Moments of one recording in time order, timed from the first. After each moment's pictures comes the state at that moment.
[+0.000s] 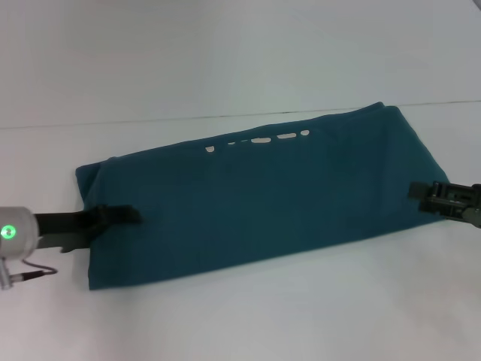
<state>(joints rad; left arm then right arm) -0.65 -2.08 0.75 0.62 2.30 1.04 -2.57 0.44 1.91 -0.52 -0.56 -1.97 -1.55 2.14</state>
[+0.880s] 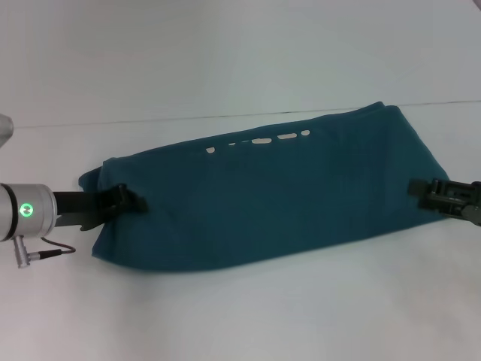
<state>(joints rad) -0.71 -2.08 0.76 0.62 2.27 1.06 -2.54 0.44 1.91 -0.52 -0.56 -1.97 -1.55 2.14</state>
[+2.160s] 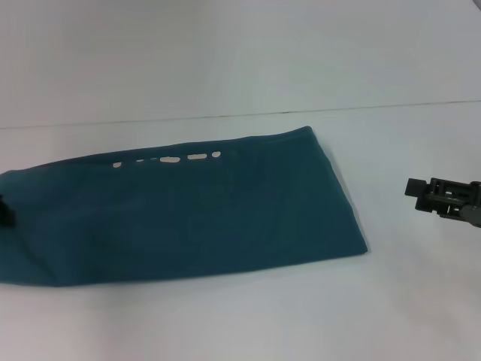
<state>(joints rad) -0.70 -1.96 0.60 0.85 2.71 1.29 -2.53 0.45 1.91 -0.52 -0.56 -1.97 -1.55 2.15</state>
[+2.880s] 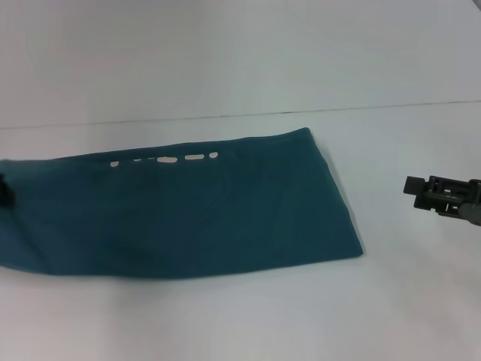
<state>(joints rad) -0.71 -1.98 0.69 1.02 2.75 1.37 -2.60 0.45 1.91 -0.52 -0.56 -1.97 -1.55 2.15</state>
